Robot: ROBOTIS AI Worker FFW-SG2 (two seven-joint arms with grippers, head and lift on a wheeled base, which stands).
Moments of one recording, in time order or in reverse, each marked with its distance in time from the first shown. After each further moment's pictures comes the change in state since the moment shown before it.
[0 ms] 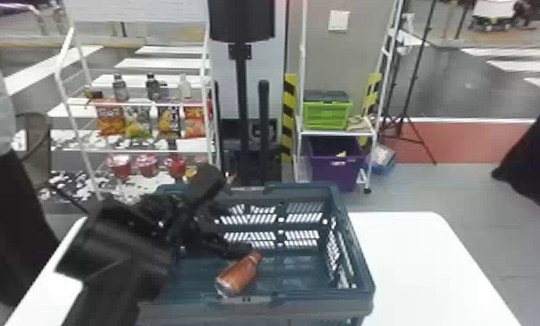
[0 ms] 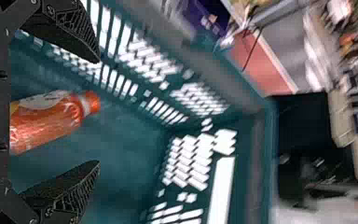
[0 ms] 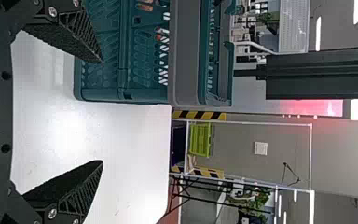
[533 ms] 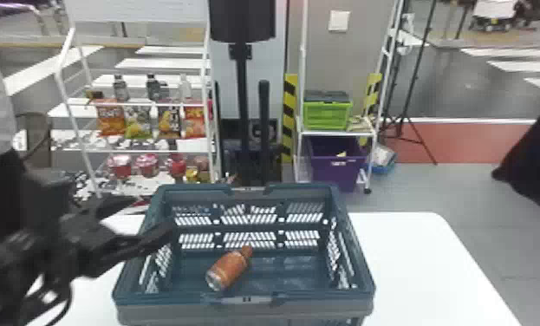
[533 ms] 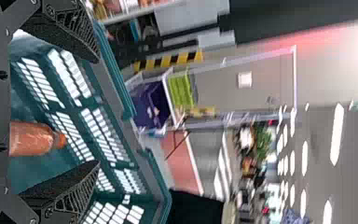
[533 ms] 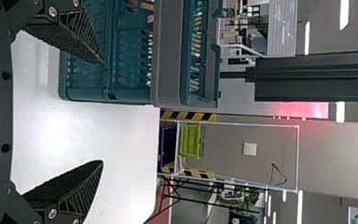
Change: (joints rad) left arm 0.443 -0.049 0.359 -0.739 0.333 0.202 0.207; right arm 0.023 -0.014 0.000 -0.051 0.005 -0.016 0.001
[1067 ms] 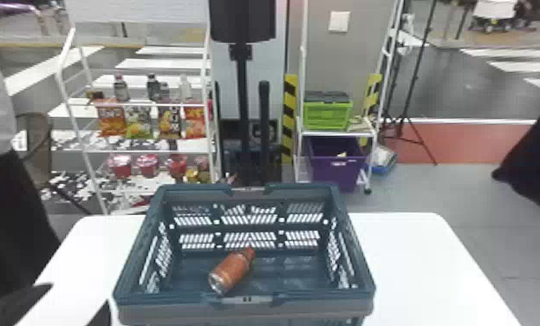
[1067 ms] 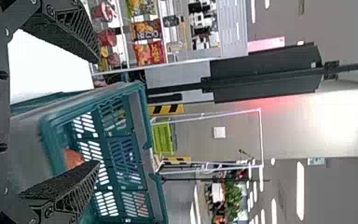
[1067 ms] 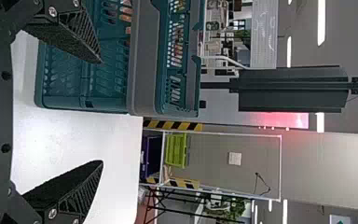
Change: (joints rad) left arm 0.670 0.000 0.117 -0.212 0.377 -0.505 0.343; right arm 0.002 -0.070 0.015 -0.045 -0.033 -0.019 0.000
